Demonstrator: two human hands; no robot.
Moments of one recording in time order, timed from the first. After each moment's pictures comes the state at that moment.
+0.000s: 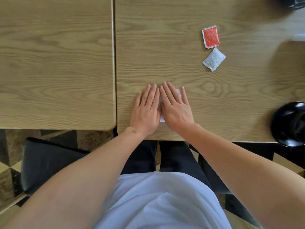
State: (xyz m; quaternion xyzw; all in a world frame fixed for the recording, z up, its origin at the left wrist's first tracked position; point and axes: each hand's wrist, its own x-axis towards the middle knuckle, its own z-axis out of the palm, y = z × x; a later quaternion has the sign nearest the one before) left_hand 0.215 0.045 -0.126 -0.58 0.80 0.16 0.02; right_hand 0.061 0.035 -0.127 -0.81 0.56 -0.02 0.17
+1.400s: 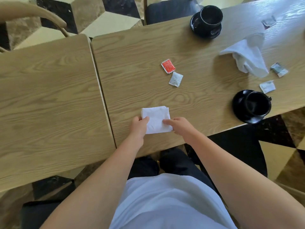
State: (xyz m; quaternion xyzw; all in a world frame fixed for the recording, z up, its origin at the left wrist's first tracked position) left_hand 0.197 0.014 -0.068 -0.71 0.26 0.63 -0.16; right_hand 0.028 0.060 -0.053 -0.20 0.75 -0.16 0.61
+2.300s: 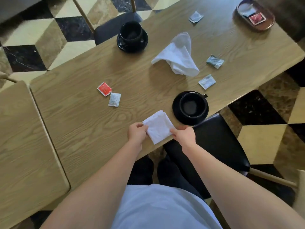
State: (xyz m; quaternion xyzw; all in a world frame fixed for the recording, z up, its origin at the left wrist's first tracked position) left_hand -0.041 0.050 -0.073 -0.72 0.37 0.58 -0.08; right_hand -0.188 0.157 -0.083 0.07 0.79 -0.38 0.48
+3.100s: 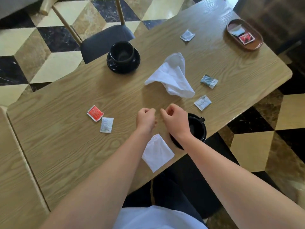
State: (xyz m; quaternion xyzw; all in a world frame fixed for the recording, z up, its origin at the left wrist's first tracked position) left_hand -0.158 -0.048 -0.041 -0.65 0.39 0.64 -0.11; right_hand -0.240 0.029 -0.026 -0.24 0.84 -0.38 0.31
